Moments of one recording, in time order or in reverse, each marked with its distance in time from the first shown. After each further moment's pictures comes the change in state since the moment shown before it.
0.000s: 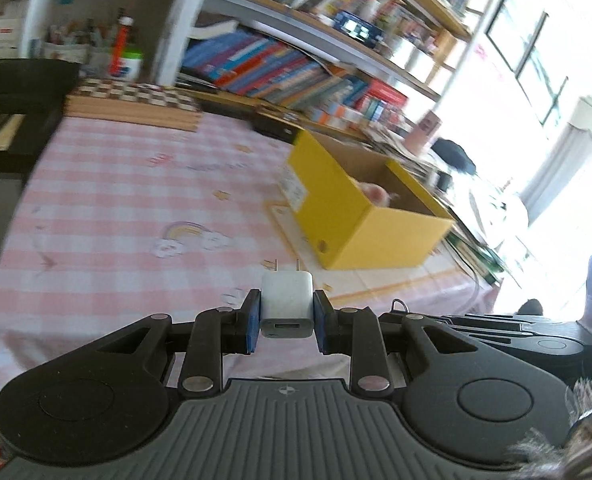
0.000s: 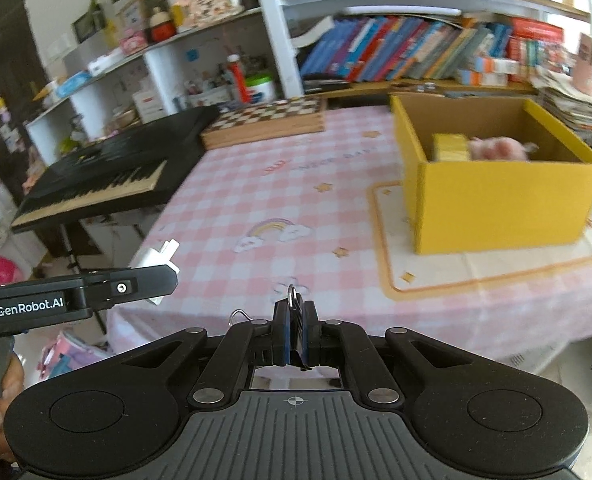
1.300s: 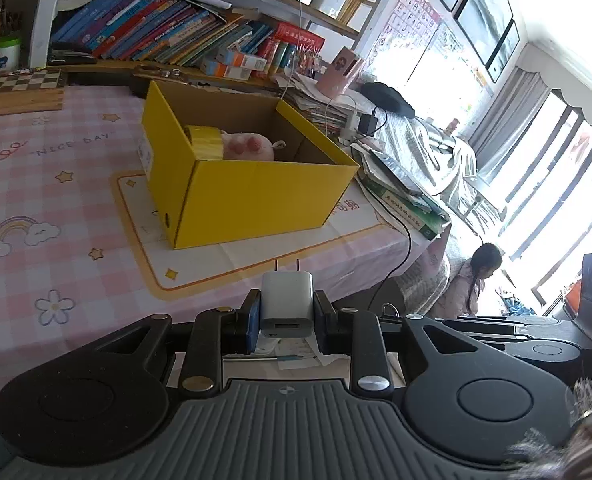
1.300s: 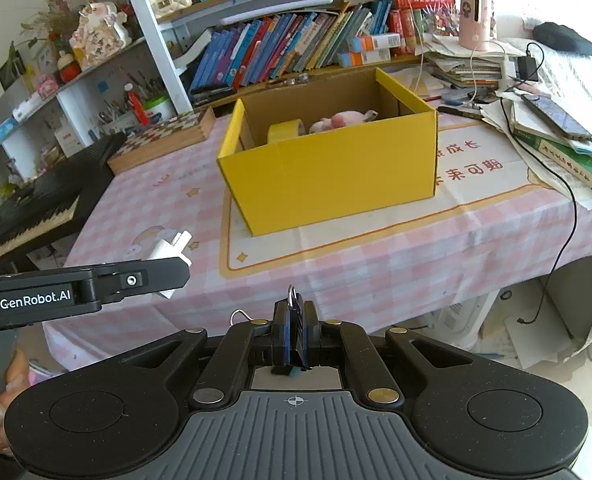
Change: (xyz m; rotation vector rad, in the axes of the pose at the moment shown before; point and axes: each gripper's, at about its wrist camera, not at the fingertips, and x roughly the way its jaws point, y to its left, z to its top) left arm 0.092 -0.135 -0.002 0.108 0.123 -0.137; right arm -0.049 -0.138 -0.012 0.142 0.011 -0.104
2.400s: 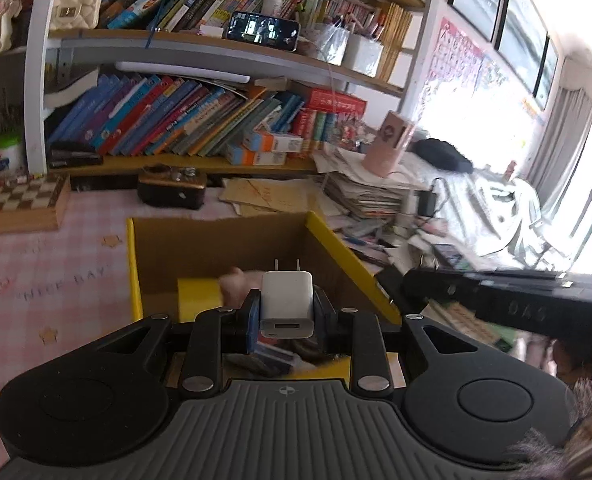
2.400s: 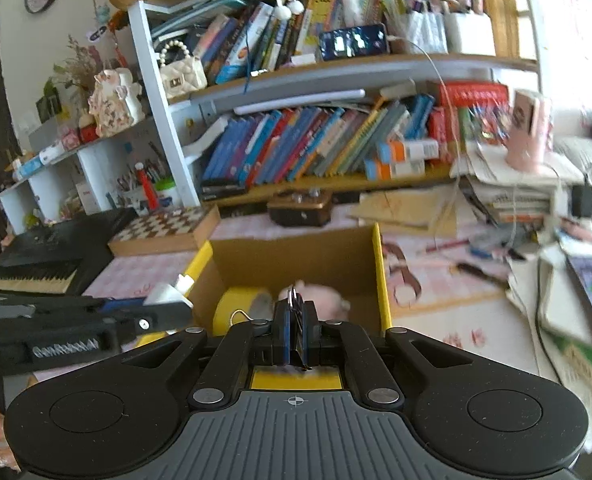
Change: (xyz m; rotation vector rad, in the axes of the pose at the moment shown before) left arm 0.111 -0.039 0.132 0.073 -0.191 0.231; right arm 0.064 -0.088 0.176 -0.185 -0.212 0.148
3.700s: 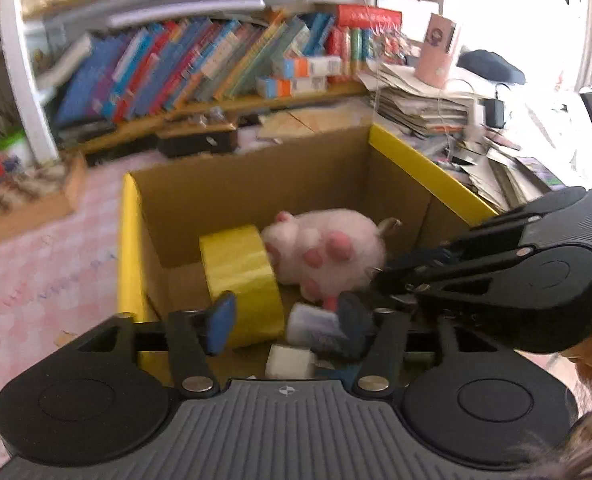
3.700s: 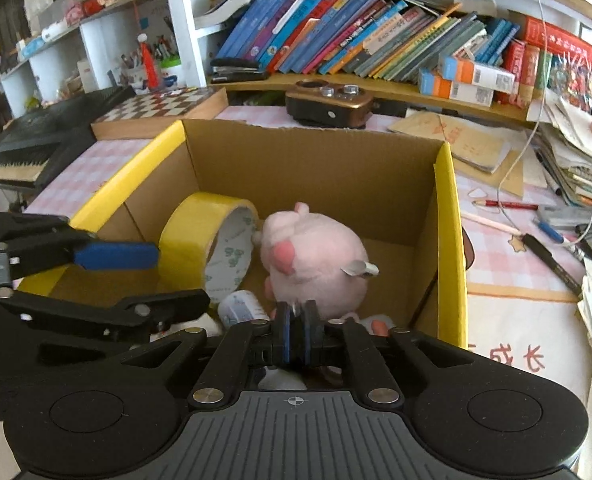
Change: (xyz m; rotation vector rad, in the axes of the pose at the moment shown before) left arm 0.087 -0.001 -0.019 0.162 0.165 0.209; right arm 0.126 -0.008 -0.023 -0.156 0.300 0.038
